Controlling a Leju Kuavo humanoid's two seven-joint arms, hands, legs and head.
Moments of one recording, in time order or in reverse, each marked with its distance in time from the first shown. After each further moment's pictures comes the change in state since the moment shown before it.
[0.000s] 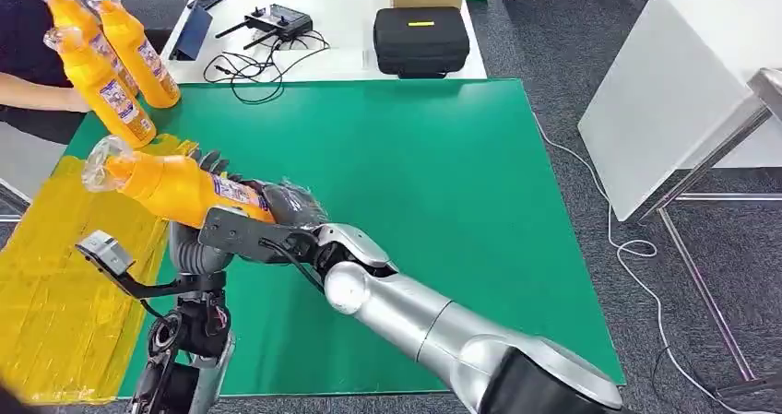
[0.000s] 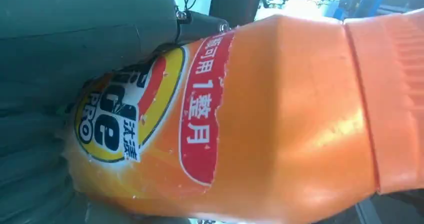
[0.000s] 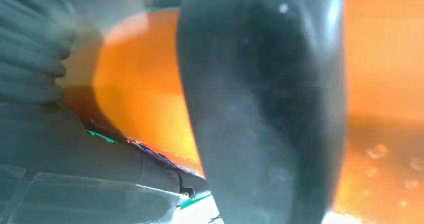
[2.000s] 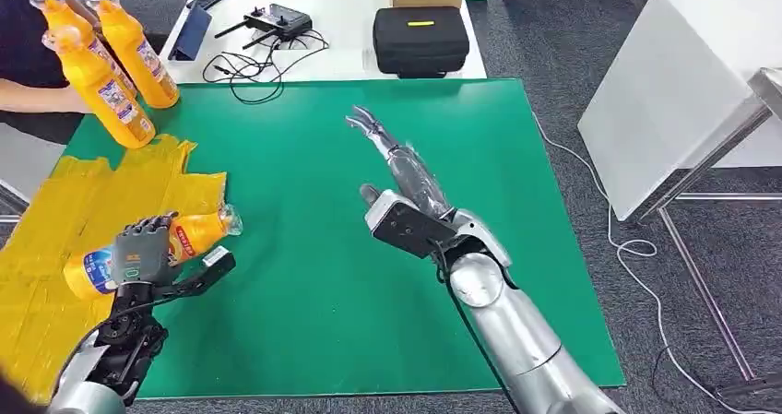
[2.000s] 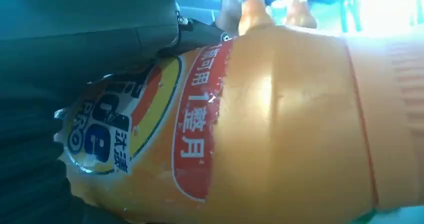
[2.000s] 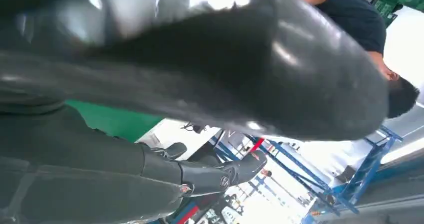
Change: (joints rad) left arm -0.236 0.309 0.153 0.756 -1.831 0.849 0.502; right arm 0.340 -0.249 -0.610 -0.601 0.283 0.215 -0.338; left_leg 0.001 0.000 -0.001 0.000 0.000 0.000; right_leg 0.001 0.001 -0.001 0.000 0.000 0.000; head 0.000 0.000
